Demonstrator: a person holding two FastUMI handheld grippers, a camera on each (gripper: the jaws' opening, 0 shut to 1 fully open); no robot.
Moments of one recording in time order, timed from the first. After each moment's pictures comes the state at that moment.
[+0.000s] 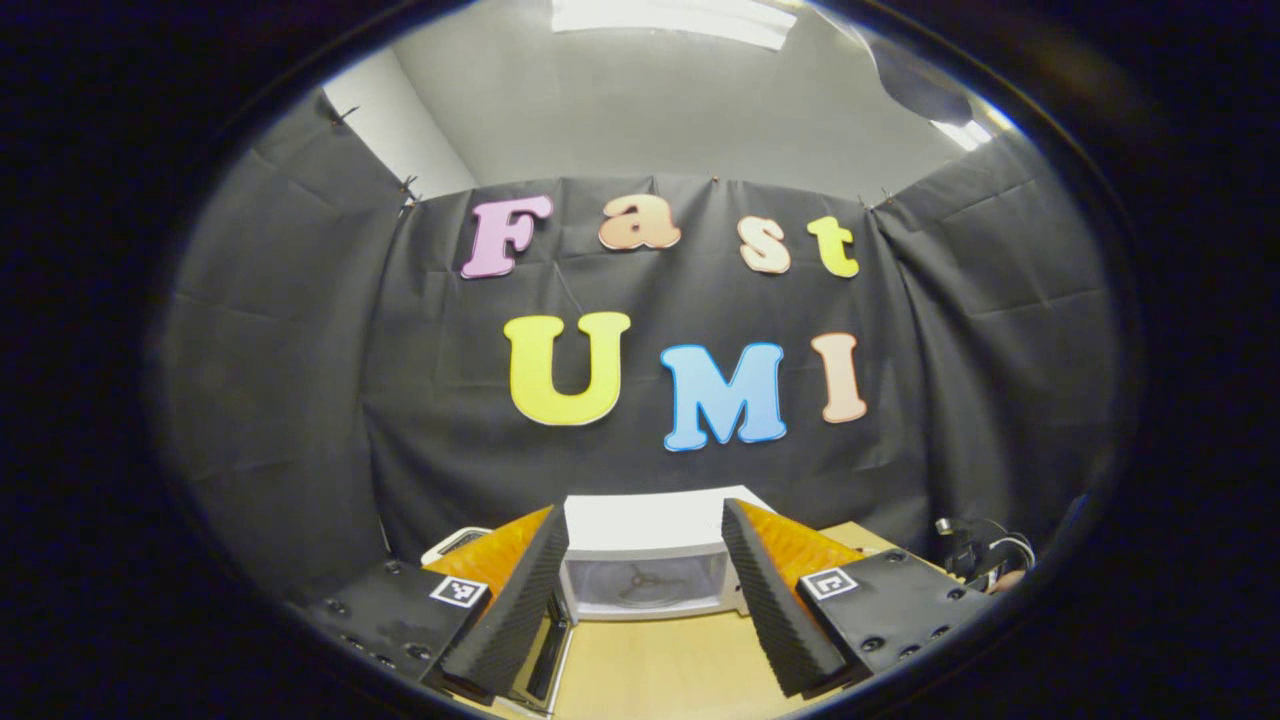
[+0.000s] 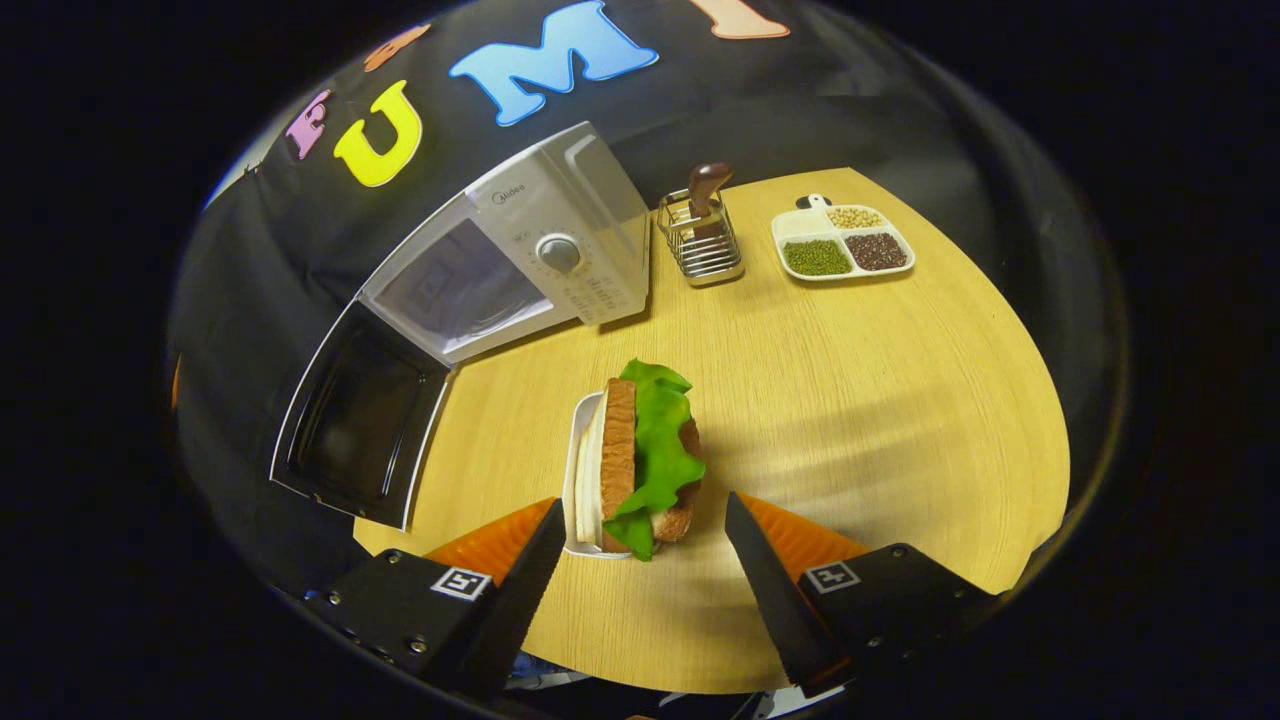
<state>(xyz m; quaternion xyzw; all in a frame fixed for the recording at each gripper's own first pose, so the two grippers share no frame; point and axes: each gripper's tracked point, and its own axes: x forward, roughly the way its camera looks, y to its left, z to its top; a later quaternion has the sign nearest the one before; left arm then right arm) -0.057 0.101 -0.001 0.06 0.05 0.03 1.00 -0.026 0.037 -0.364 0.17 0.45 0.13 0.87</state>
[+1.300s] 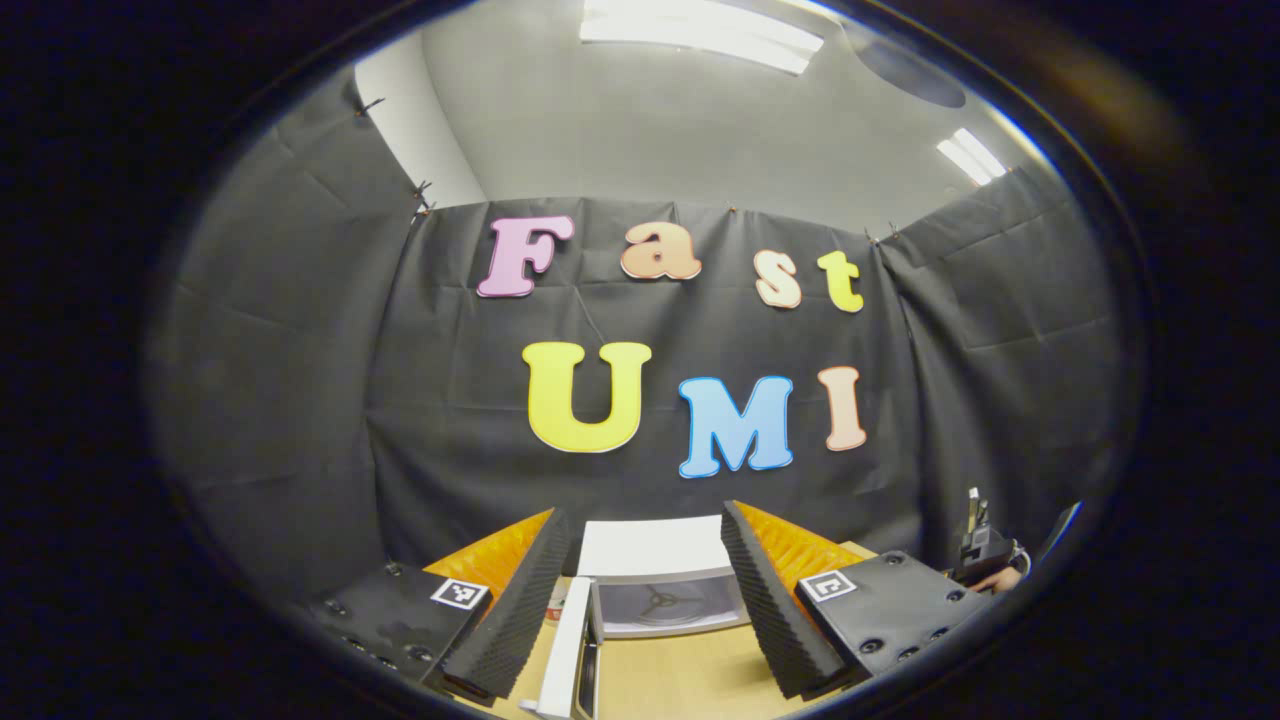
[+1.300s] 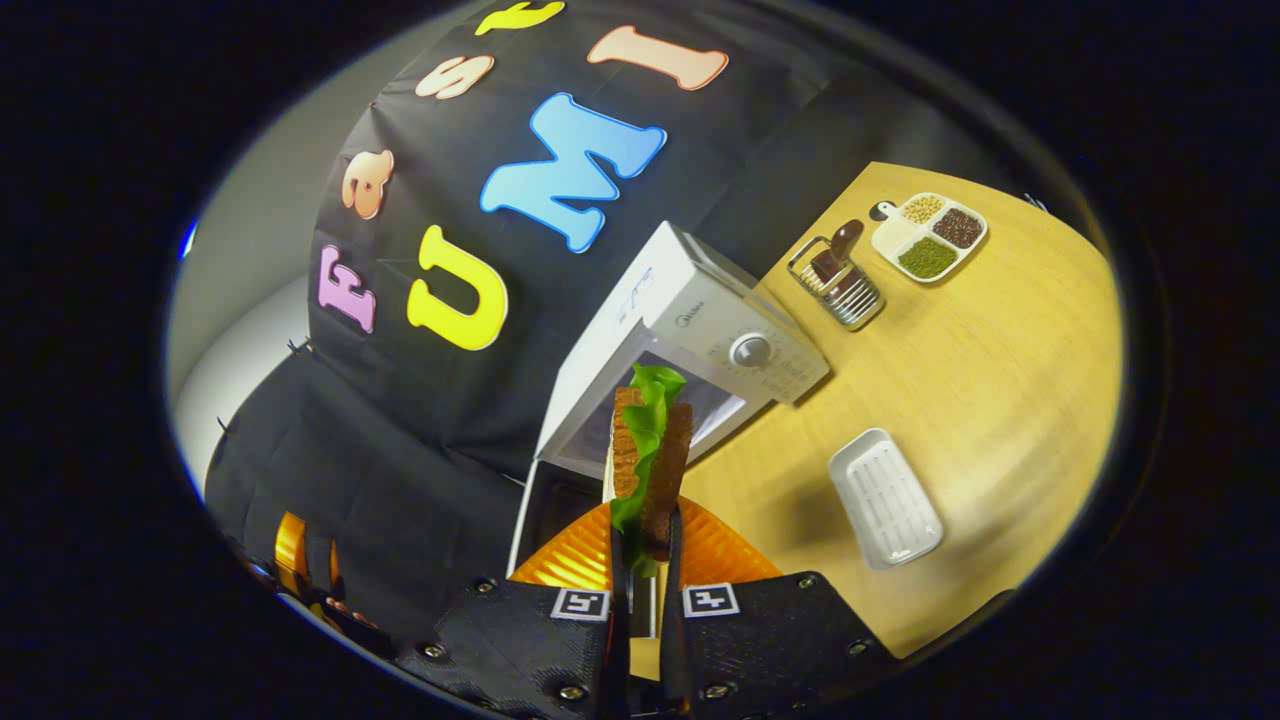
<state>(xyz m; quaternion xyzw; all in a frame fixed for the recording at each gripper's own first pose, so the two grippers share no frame) -0.078 0.192 0.050 0.02 0.01 0.00 1.00 0.001 0.180 -0.189 0.46 0.27 0.18 0.83</state>
